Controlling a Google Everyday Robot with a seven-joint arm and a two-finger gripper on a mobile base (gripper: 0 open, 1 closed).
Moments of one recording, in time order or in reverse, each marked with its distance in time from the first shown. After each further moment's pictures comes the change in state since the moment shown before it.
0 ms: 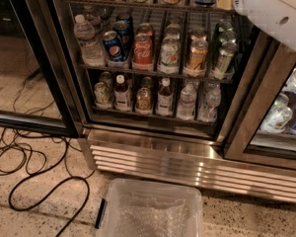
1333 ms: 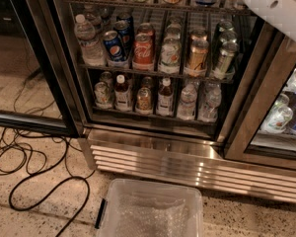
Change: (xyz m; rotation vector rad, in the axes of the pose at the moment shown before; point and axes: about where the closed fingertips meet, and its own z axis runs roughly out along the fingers) arm -0.016 -0.023 0.043 0.055 0.001 0.016
